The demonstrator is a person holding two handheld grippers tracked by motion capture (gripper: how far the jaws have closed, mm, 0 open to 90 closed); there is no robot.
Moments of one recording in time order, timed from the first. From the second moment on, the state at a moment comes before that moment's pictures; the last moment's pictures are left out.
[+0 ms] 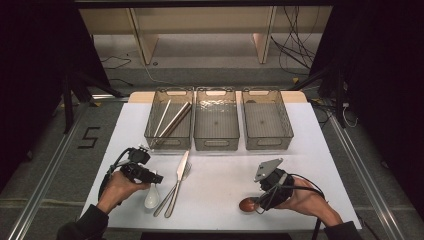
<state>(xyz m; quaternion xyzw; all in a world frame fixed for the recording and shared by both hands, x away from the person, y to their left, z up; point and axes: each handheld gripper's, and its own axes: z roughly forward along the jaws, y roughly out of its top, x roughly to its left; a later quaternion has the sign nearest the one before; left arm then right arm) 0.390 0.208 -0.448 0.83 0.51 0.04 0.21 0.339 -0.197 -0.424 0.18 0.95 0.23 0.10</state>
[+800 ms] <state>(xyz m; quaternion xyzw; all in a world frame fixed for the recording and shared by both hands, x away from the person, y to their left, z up) 0.393 0.205 -0.465 0.85 0.50 -0.01 0.17 0.339 -0.198 -0.425 0.18 0.95 0.23 0.10</state>
